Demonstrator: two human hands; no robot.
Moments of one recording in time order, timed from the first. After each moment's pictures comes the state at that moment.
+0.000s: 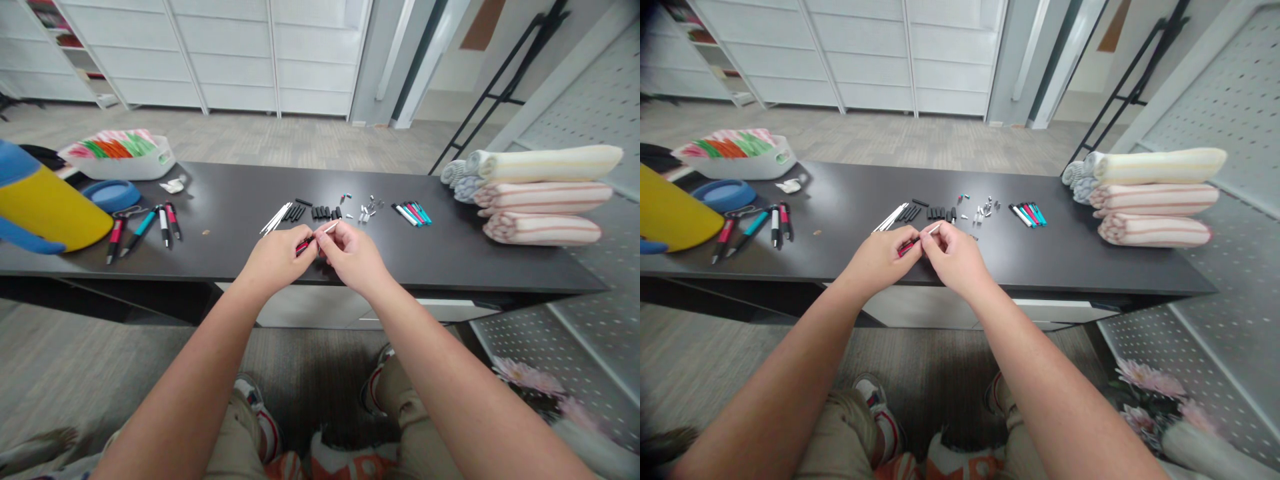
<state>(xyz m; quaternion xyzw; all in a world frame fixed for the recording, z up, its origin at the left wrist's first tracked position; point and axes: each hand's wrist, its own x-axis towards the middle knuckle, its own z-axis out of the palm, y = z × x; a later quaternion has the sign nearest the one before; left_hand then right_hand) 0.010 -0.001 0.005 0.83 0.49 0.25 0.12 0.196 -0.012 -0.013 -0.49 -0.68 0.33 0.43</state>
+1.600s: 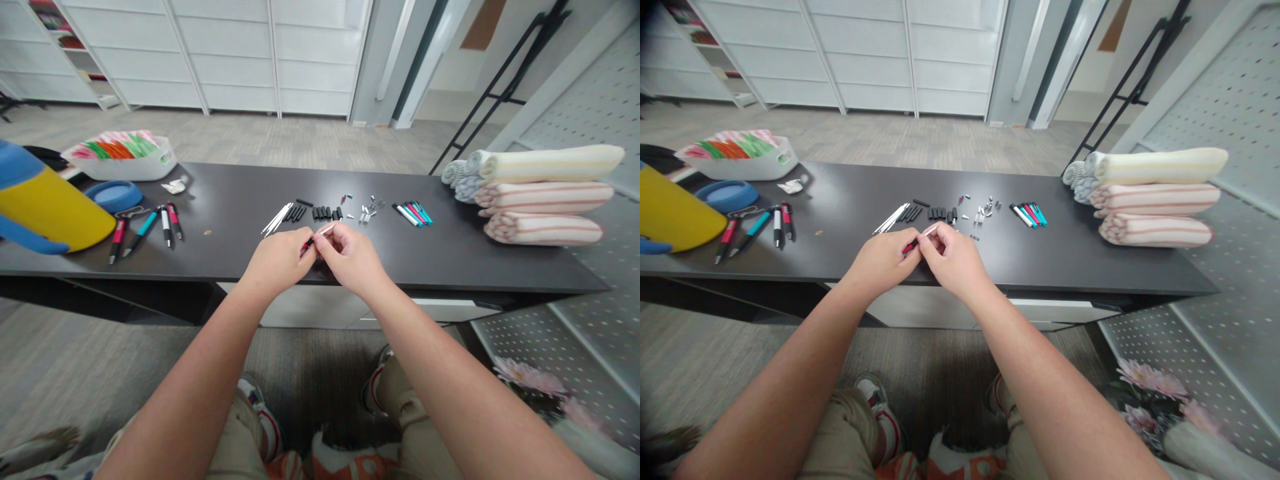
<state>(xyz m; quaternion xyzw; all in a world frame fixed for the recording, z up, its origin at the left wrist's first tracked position) 0.011 -0.004 0.004 0.84 0.50 0.20 0.06 0.191 -0.017 -0.006 -0.51 -0.70 0.28 0.41</state>
